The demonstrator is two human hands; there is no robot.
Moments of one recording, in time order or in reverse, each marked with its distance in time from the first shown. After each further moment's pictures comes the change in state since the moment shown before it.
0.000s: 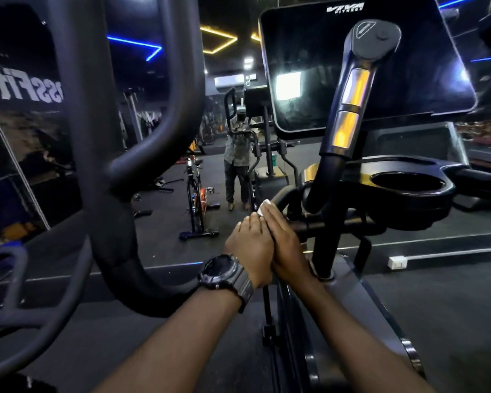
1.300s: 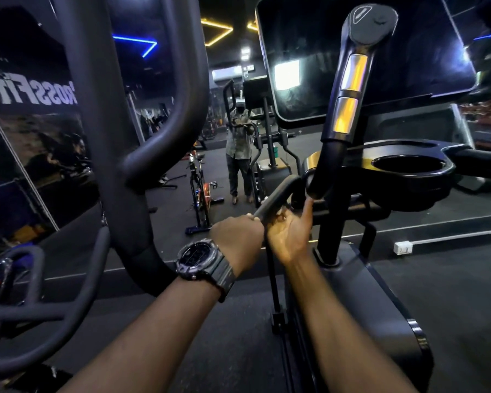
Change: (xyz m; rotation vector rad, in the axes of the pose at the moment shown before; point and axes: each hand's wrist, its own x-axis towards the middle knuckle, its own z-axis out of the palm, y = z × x) left_hand -0.036 -0.022 -0.043 0.154 -0.037 0.032; right_hand 0.013 -0.037 0.007 1.681 0.464 0.926
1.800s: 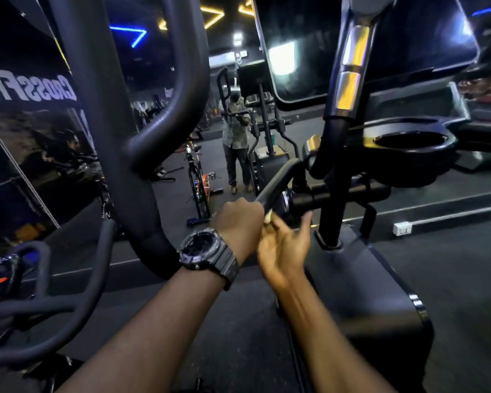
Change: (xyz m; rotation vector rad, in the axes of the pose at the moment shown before) left_hand -0.004 -0.004 -0.004 -0.118 -0.012 -0.086; right_hand -0.076 0.035 0.004 0.004 -0.115 0.042
